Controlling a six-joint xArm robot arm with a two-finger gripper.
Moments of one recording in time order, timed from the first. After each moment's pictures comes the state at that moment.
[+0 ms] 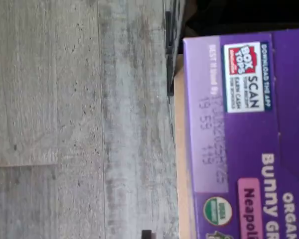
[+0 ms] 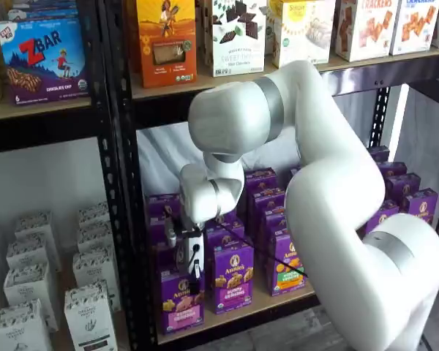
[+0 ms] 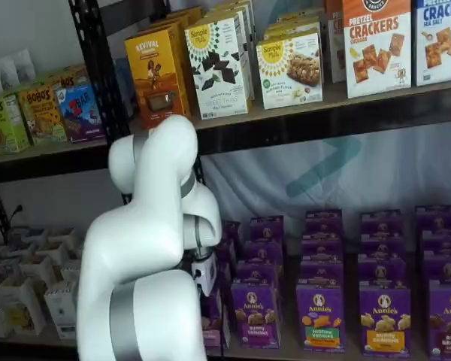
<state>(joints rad) 0.36 1.04 -1.51 0.14 0.48 -1.33</state>
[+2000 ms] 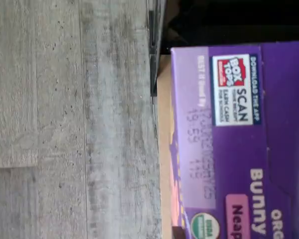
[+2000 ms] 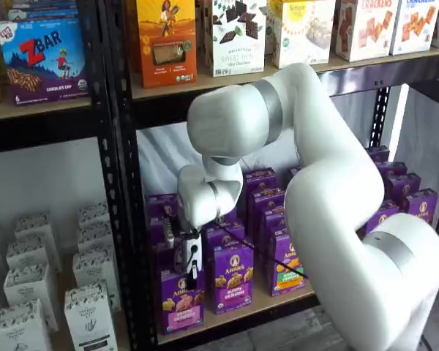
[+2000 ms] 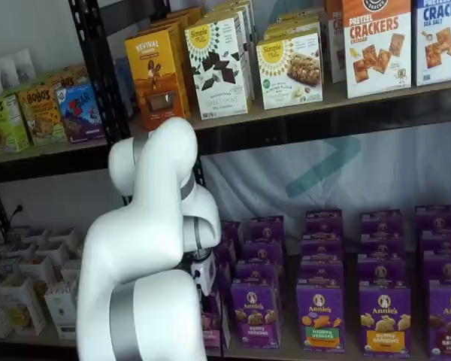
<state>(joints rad) 0.36 1.05 -1.52 0.08 0.44 -1.28</state>
